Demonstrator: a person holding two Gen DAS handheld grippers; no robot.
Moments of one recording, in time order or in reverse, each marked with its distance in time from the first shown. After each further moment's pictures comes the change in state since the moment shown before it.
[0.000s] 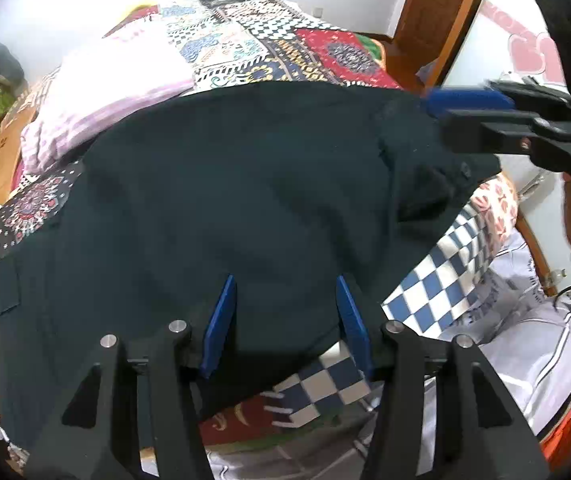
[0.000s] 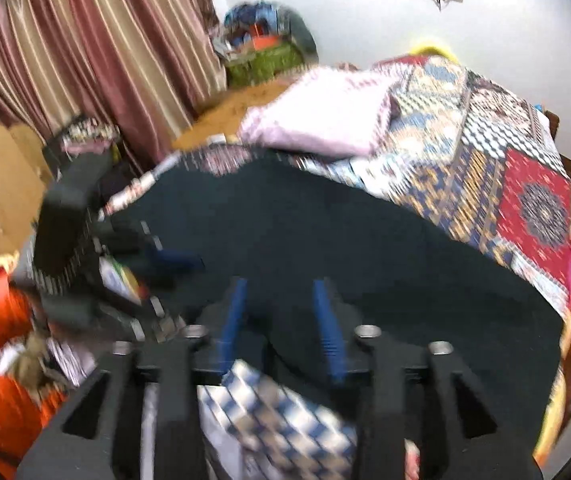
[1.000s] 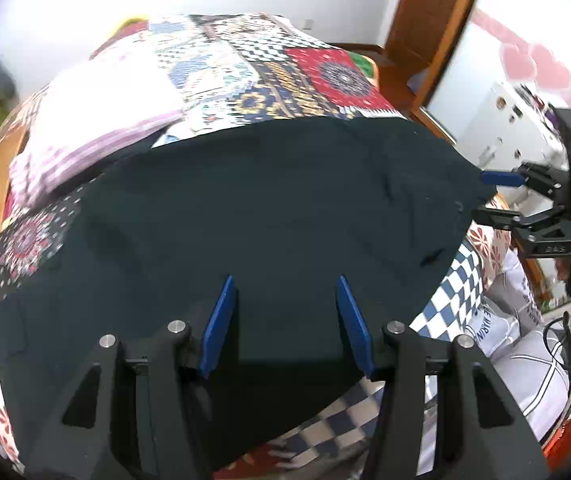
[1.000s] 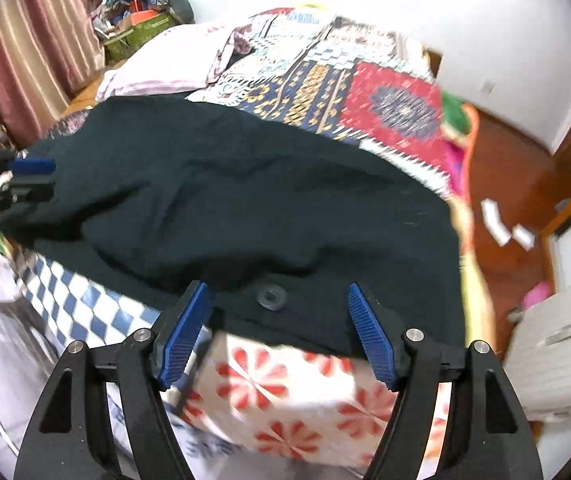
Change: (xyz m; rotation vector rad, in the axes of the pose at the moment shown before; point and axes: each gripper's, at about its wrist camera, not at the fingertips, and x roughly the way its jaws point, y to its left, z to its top) left arm 0.006 -0.003 0.036 0.046 -0.027 -0.012; right arm -0.046 -0.078 -0.091 0.138 0.156 -0.453
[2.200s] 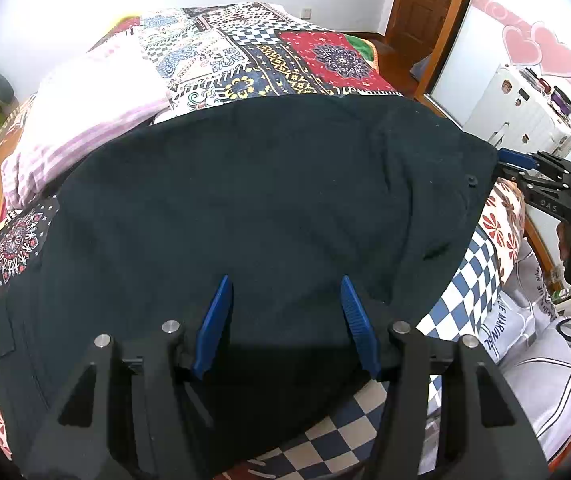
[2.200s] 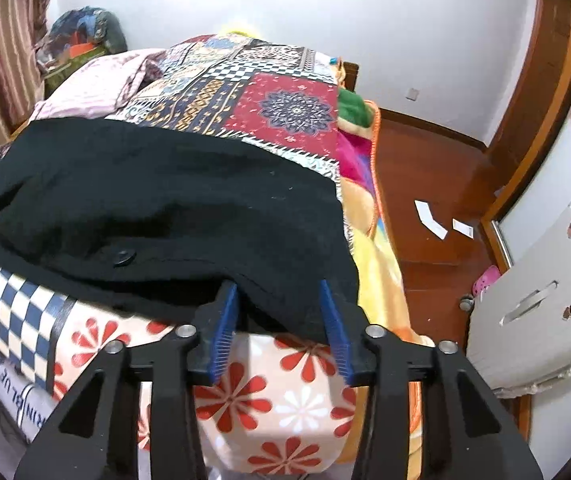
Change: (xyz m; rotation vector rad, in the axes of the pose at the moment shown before) left arm 0.021 -0.011 -0.008 0.009 0.020 0.032; right arm 0.009 -0.062 -0.038 0.149 -0.090 -0.180
